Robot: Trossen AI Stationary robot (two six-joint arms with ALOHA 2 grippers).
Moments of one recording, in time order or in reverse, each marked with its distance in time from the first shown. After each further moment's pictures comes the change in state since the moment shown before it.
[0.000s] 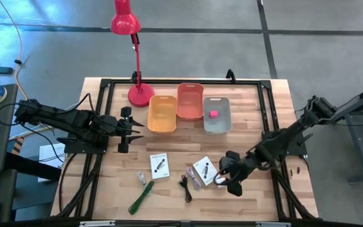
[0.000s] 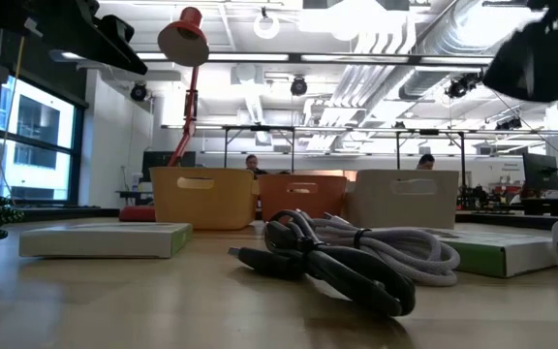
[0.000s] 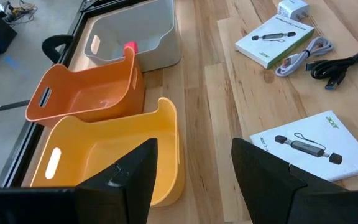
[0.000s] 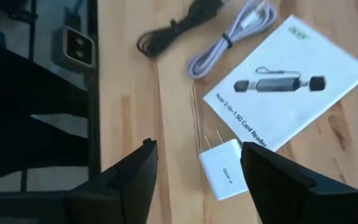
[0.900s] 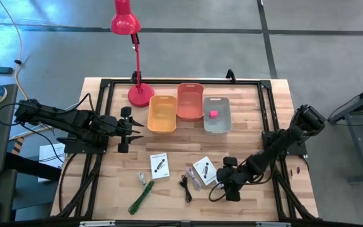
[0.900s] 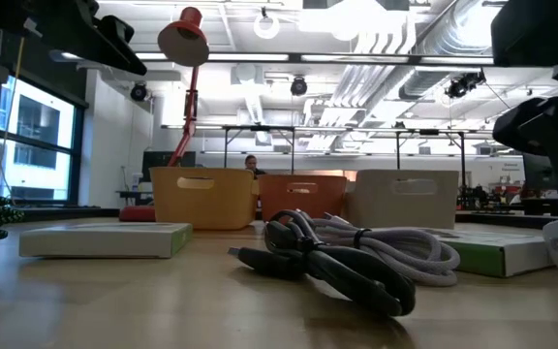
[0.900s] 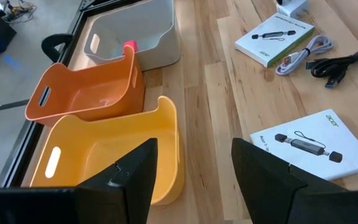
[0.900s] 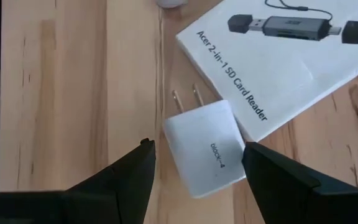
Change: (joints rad) left arm 0.000 0.000 0.000 -0.006 0.000 0.000; right arm 0.068 0.231 0.000 0.003 0.063 -0.094
